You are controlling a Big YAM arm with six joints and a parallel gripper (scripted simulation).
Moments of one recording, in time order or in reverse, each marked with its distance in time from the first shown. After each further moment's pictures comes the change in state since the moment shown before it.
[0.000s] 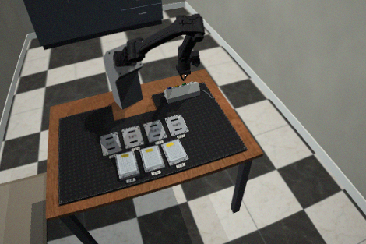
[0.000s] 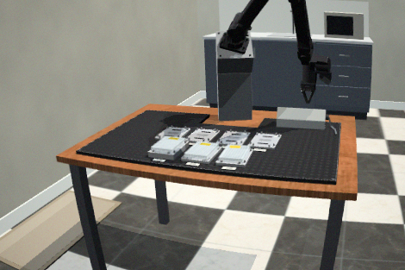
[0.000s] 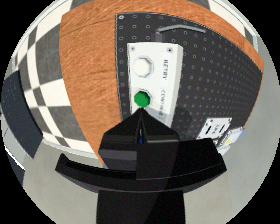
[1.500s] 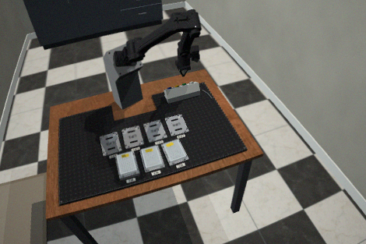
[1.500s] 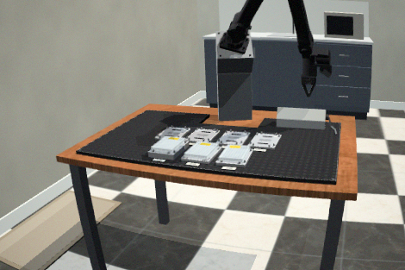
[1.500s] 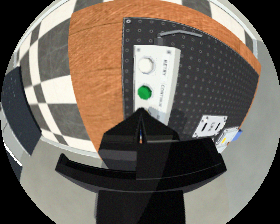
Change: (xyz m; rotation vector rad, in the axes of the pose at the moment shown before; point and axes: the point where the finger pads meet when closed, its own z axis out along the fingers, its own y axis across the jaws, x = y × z) arm -0.002 0.004 -0.030 -0.005 -0.011 -0.032
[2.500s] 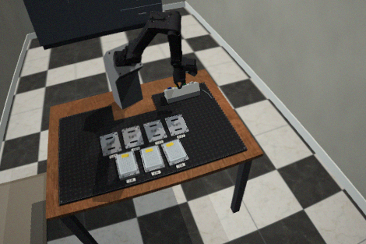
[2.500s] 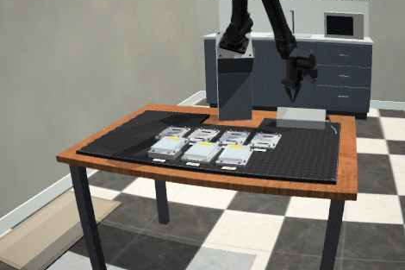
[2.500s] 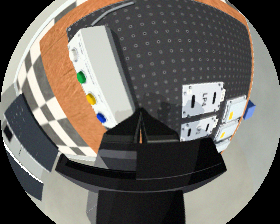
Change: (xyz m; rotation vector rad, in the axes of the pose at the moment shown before) arm 0.066 -0.105 0.000 0.001 0.010 0.269
